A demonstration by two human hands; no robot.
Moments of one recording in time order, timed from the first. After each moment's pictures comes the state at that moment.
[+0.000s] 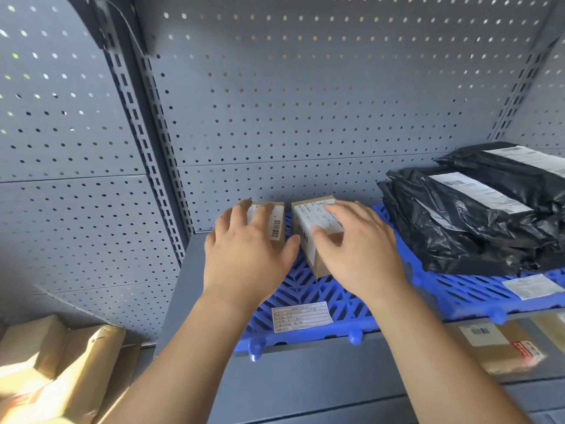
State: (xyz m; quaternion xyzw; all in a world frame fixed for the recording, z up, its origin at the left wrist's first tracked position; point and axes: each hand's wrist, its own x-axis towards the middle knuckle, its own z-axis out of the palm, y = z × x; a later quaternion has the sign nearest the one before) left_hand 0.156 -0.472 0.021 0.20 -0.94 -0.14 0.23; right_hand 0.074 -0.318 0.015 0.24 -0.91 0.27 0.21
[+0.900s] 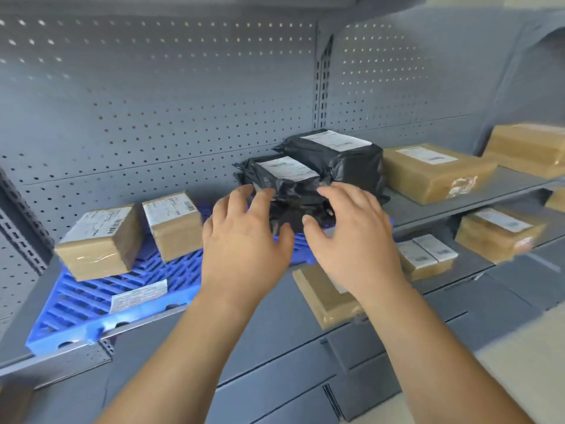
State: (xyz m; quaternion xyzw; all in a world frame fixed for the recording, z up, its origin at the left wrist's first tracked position) left_hand 0.161 -0.209 0.051 0.04 -0.94 -0.16 0.29; right_hand 0.125 -0.056 0.043 0.12 -0.90 0.27 0.31
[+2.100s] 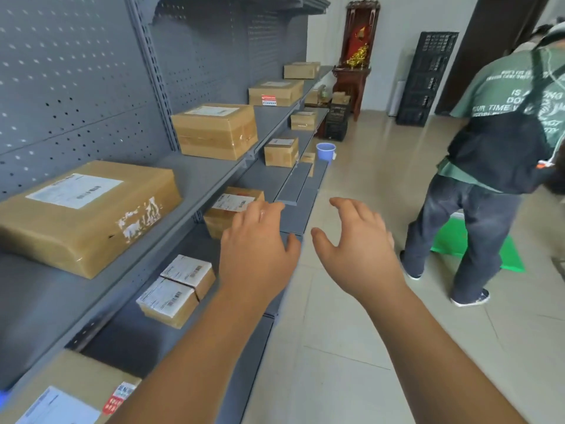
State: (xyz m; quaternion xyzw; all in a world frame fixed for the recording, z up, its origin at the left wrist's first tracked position) left_hand -0.012 0.311 -0.011 -0.40 -0.87 -0.25 0.13; right_hand 0.103 0.418 0.002 -0.36 -0.88 0.17 0.26
